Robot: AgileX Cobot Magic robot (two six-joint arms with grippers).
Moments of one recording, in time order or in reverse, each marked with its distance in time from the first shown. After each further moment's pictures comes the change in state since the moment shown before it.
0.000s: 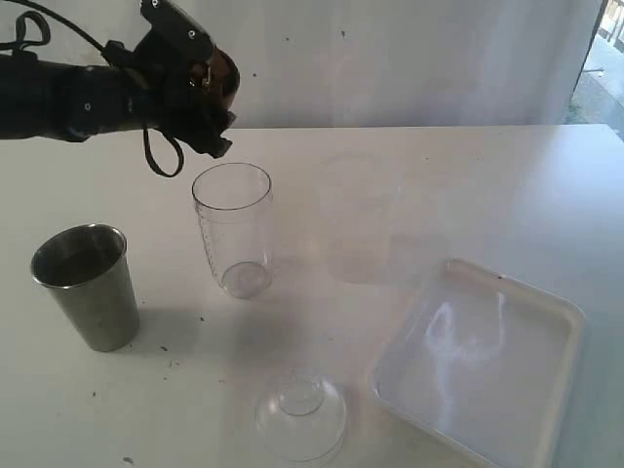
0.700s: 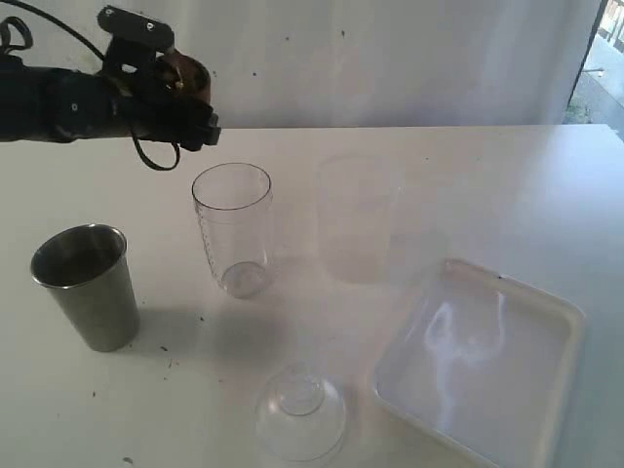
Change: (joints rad) left arm 0.039 0.033 0.001 -0.057 0.024 -0.254; right arm 0.000 0.000 0.000 0.000 0.000 -0.007
